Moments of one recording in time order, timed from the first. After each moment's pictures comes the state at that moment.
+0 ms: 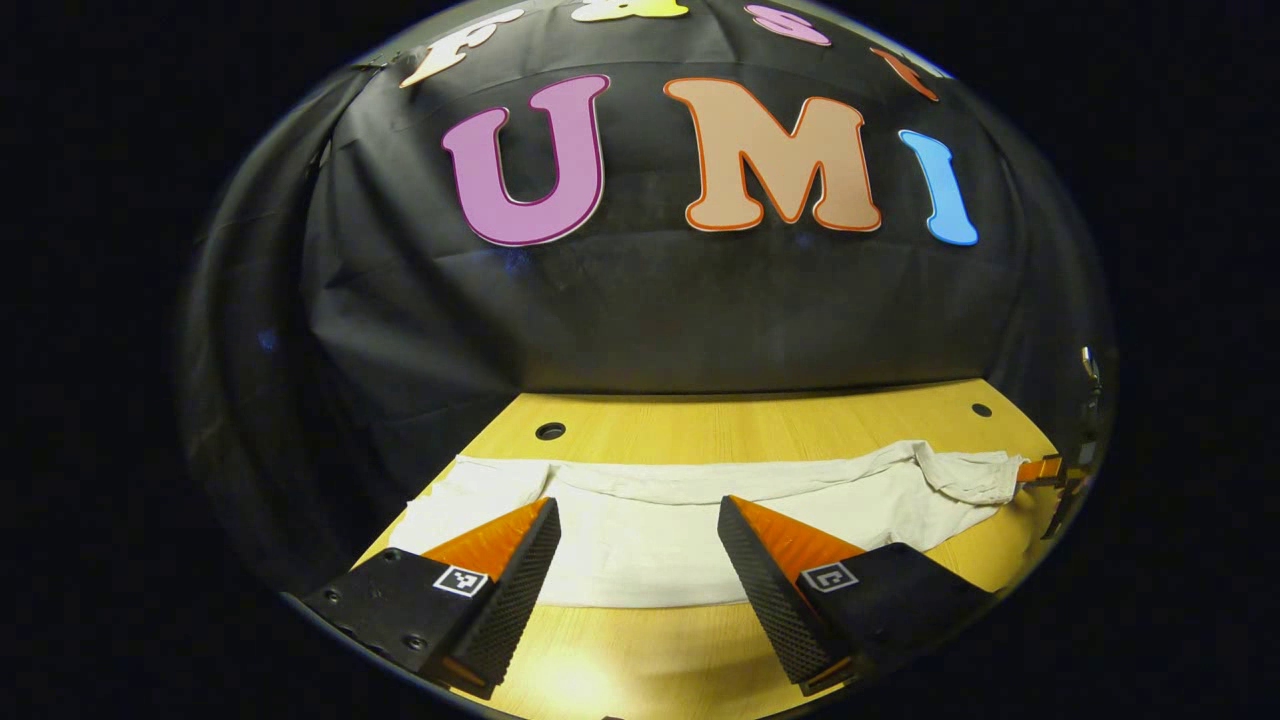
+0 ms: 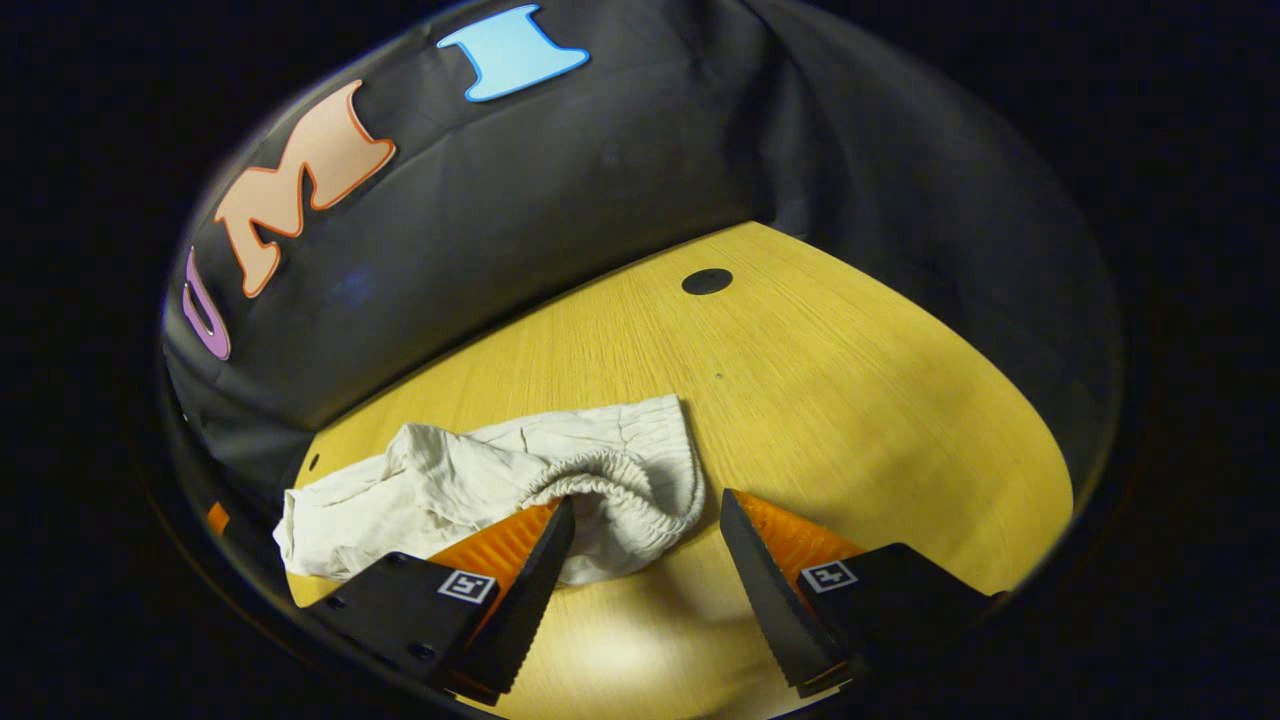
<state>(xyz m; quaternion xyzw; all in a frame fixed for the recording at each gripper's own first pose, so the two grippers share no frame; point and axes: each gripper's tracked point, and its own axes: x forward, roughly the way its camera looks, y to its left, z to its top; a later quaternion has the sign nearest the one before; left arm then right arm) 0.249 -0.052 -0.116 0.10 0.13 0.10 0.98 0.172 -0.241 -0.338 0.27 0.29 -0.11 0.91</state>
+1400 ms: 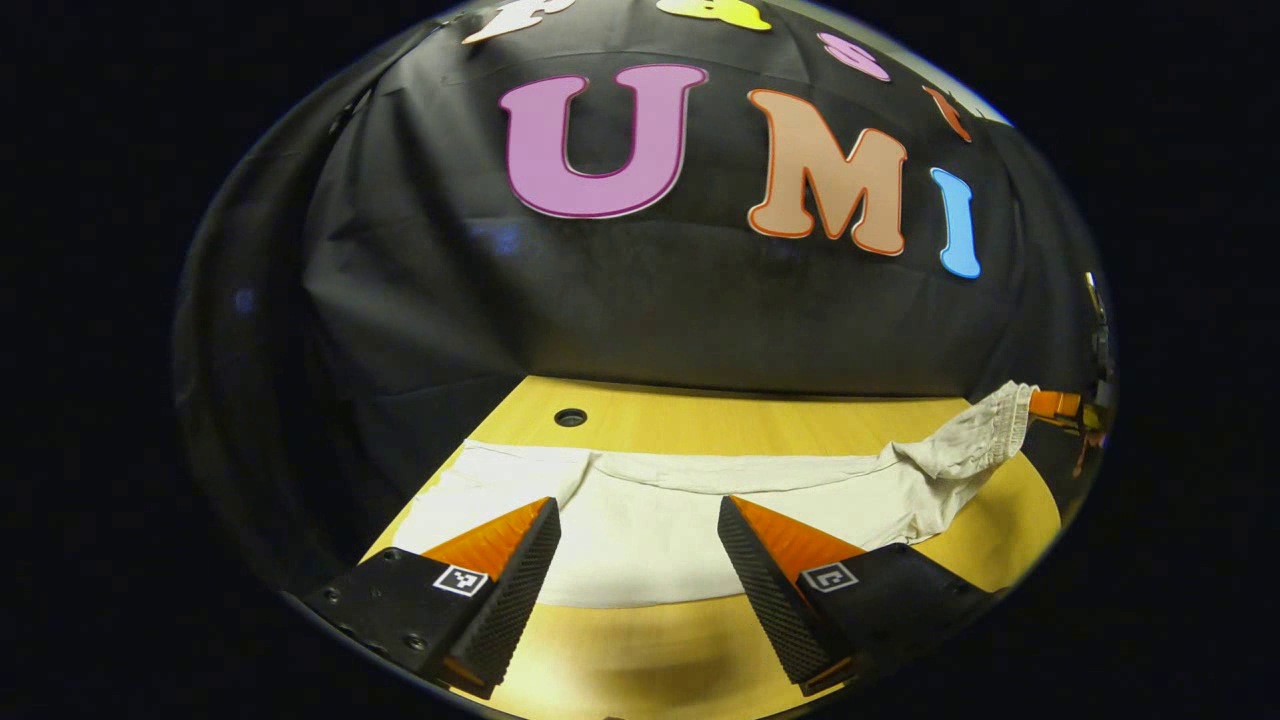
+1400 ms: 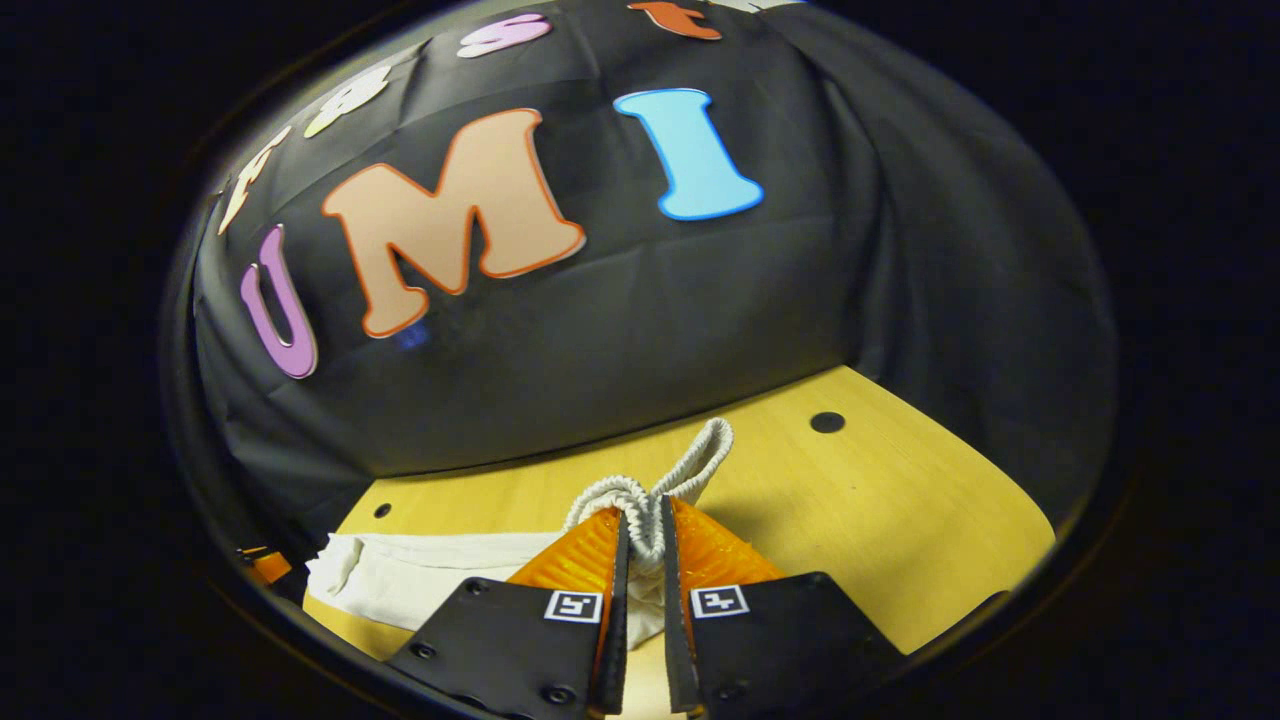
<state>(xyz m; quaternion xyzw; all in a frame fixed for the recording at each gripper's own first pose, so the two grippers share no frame) 0.230 0.060 -0.111 0.04 0.13 0.06 0.99 0.191 -0.089 -0.145 0.20 0.13 -0.10 0.97</state>
